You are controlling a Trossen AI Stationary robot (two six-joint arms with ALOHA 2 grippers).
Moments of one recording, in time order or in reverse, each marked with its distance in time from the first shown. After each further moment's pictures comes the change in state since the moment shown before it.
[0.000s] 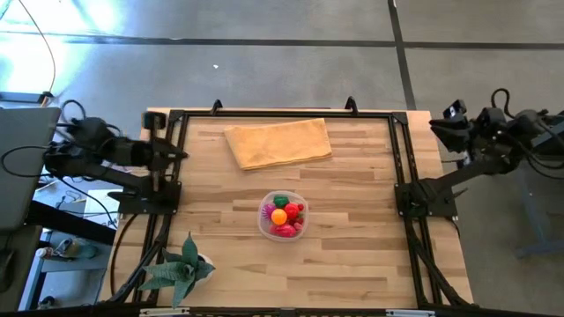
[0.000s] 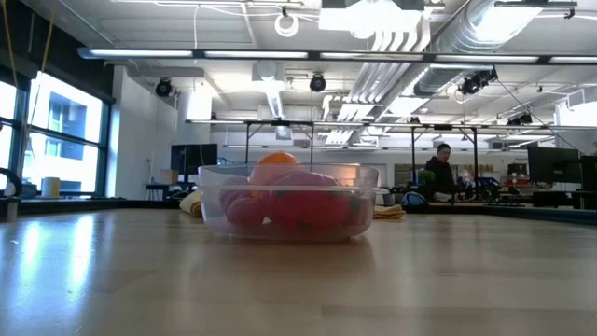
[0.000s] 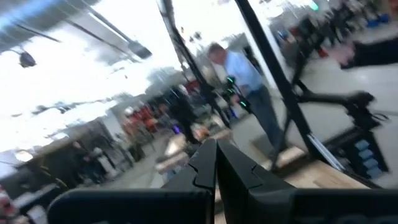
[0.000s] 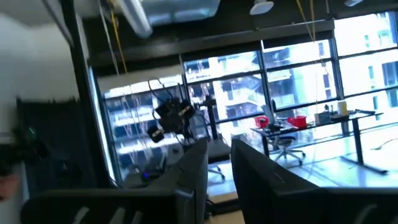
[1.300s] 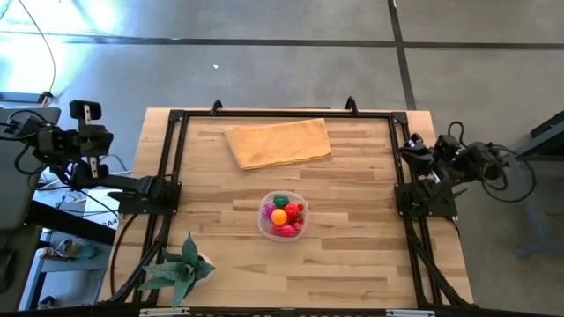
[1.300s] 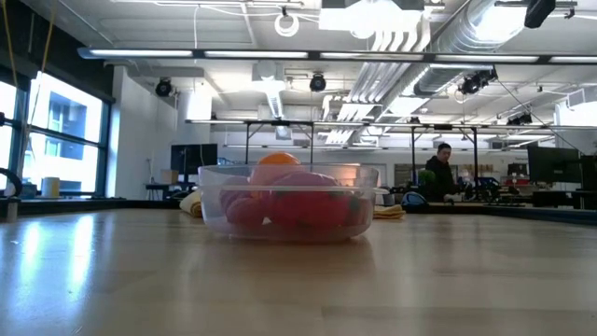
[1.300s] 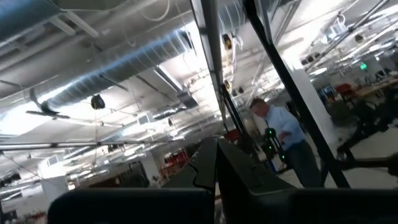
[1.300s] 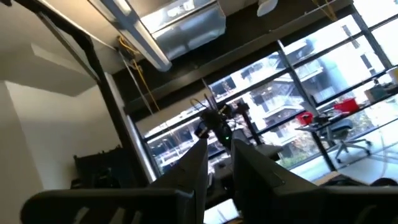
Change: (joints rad) left arm 0.000 -0.525 0.009 -0.220 -0.071 -0.010; right arm 0.004 -0.248 -0.594 0.503 -0.045 0.258
